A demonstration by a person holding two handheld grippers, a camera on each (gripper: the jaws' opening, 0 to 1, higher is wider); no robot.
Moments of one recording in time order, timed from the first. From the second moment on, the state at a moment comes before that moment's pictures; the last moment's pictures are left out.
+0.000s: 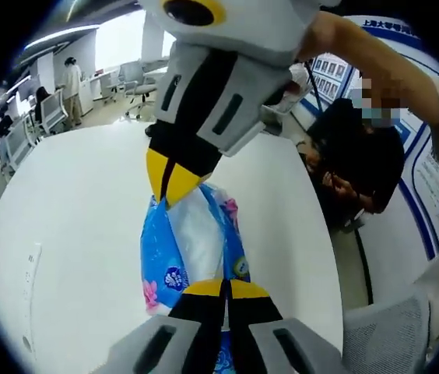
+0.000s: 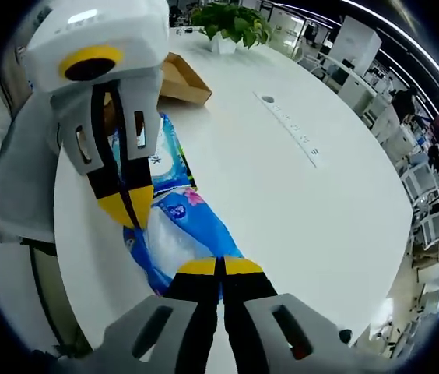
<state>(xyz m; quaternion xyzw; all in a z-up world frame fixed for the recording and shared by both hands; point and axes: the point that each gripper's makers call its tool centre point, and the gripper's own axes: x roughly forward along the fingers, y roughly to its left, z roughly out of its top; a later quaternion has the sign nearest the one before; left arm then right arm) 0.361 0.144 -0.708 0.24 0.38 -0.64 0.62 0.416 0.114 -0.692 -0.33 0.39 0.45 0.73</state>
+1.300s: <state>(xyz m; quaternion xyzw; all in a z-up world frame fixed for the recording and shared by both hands) 0.359 0.151 -0.728 0.25 0.39 -0.63 0.62 0.416 0.105 -0.732 -0.34 0.43 0.43 0.72</state>
